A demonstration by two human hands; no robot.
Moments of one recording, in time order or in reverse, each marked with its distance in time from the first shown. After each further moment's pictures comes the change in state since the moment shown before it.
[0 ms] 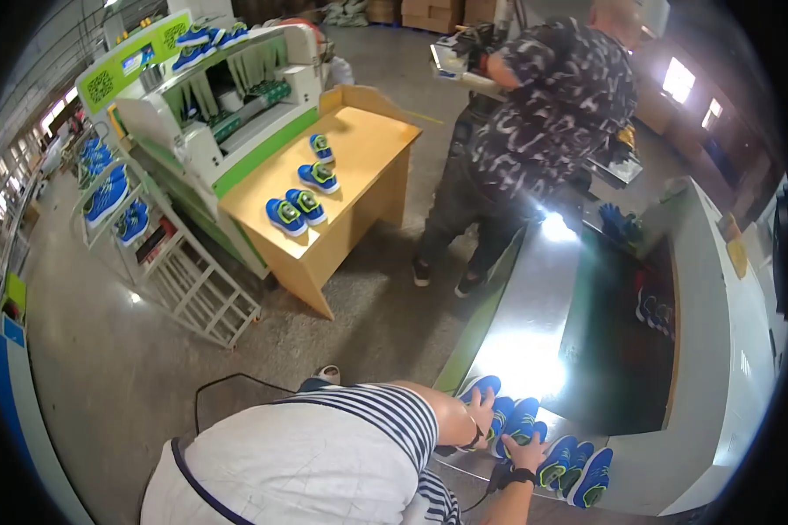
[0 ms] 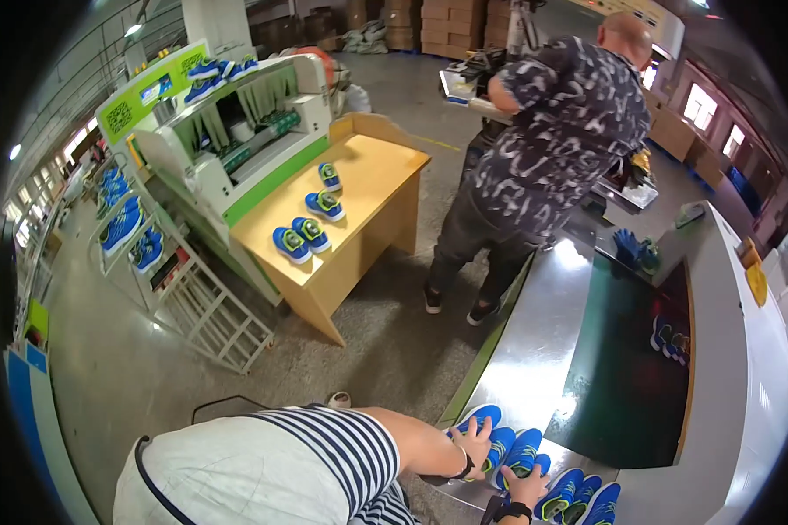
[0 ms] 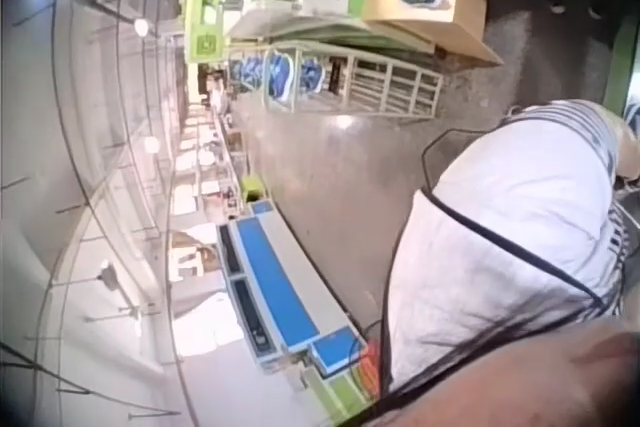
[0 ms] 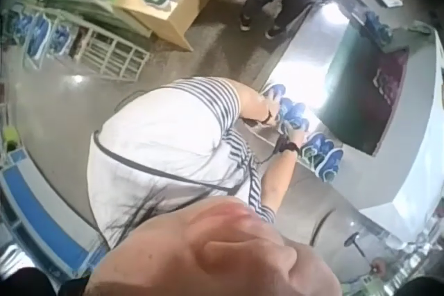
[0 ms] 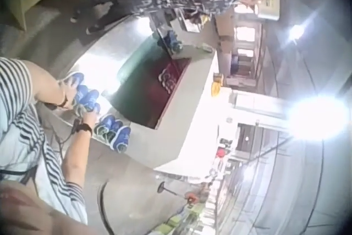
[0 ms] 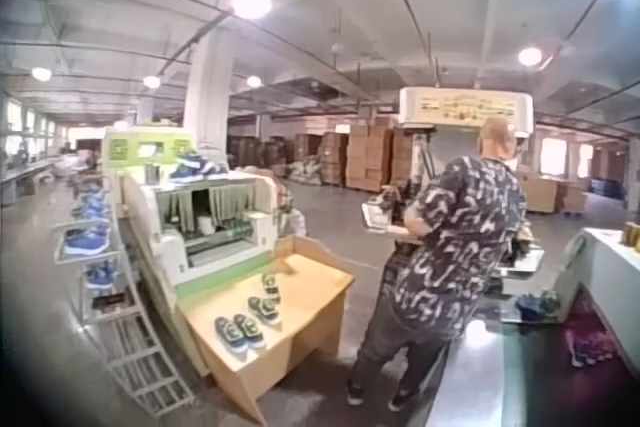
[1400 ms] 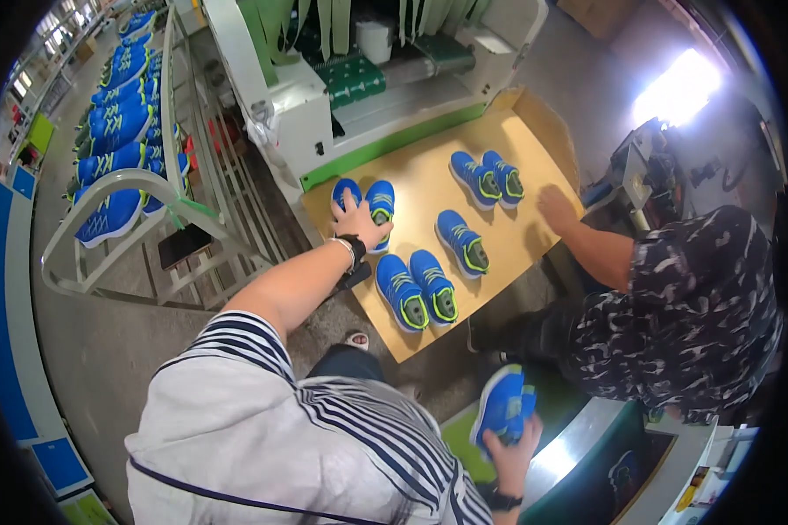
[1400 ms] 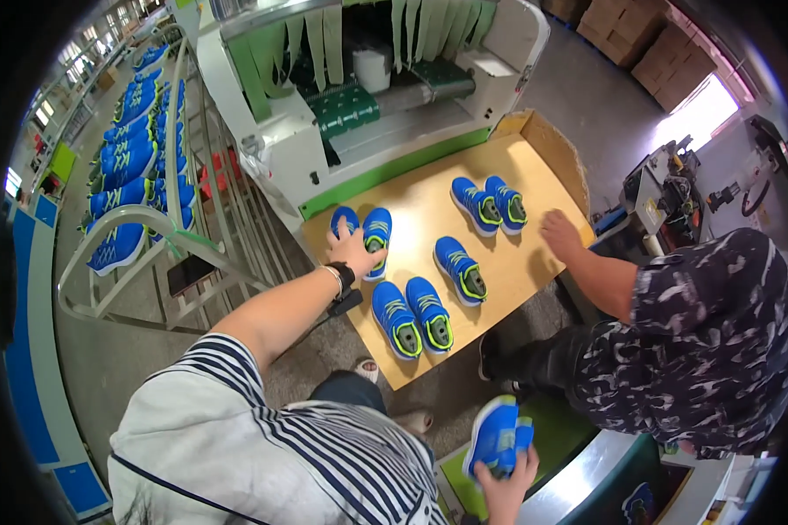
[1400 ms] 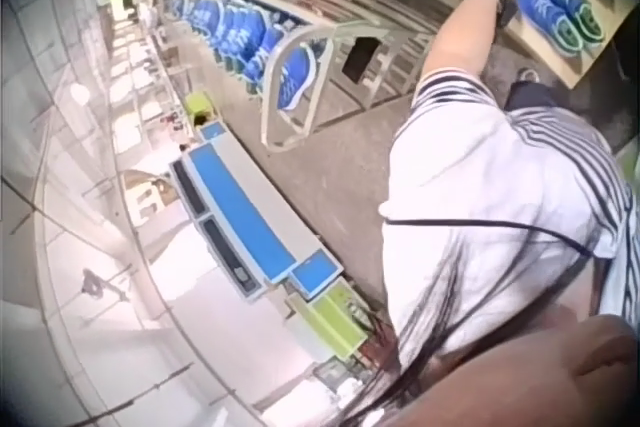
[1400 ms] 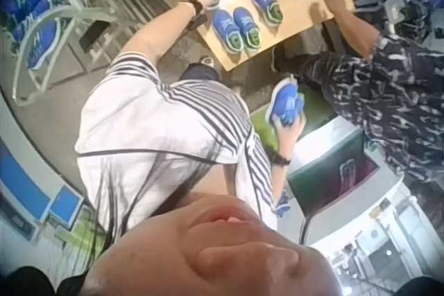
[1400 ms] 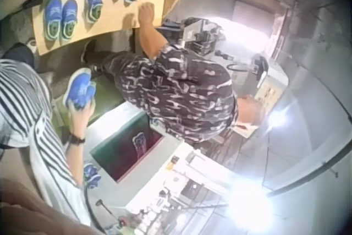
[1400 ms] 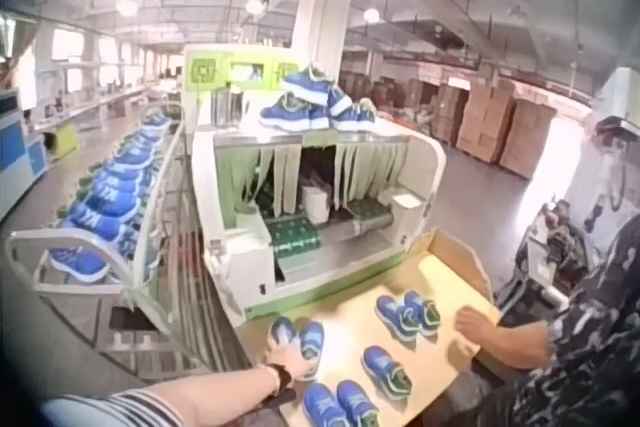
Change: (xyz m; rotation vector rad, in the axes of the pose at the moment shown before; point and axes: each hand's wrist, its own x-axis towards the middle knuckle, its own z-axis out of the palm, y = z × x) left_hand -0.128 -0.801 -0.159 -0.783 0.815 -1.126; right_hand -0.059 -0.543 -0.004 0.078 -0.088 -0.977
